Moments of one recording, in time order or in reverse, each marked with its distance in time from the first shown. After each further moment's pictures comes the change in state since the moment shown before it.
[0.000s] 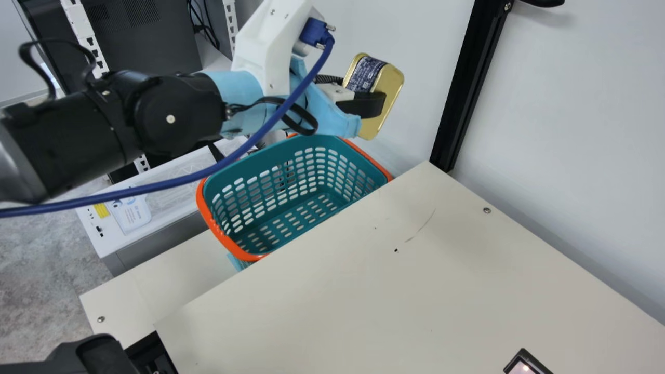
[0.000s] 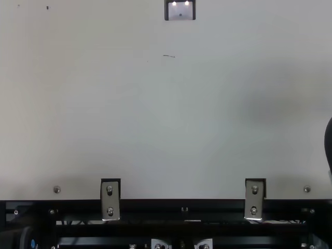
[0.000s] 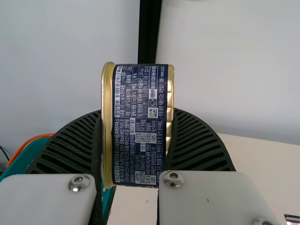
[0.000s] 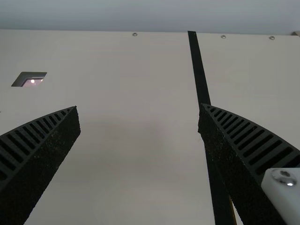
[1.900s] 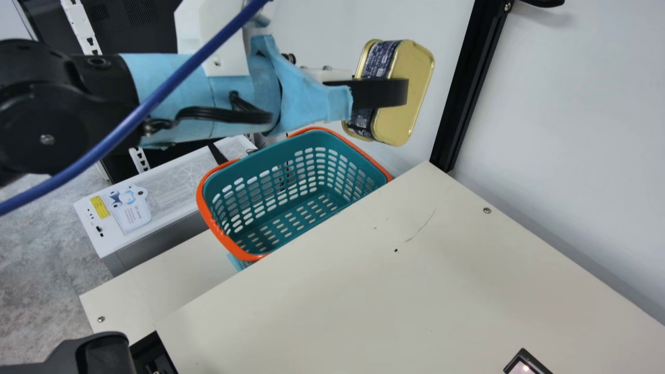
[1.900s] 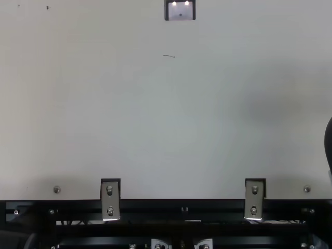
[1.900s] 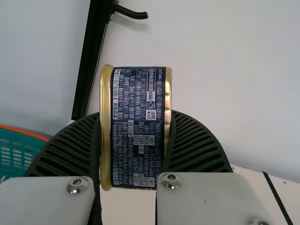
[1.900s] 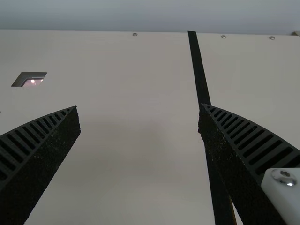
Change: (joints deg) left arm -16.7 -9.8 -6.3 20.0 11.7 -39.0; right arm 0.0 0.0 0.0 0.0 0.0 0.0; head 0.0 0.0
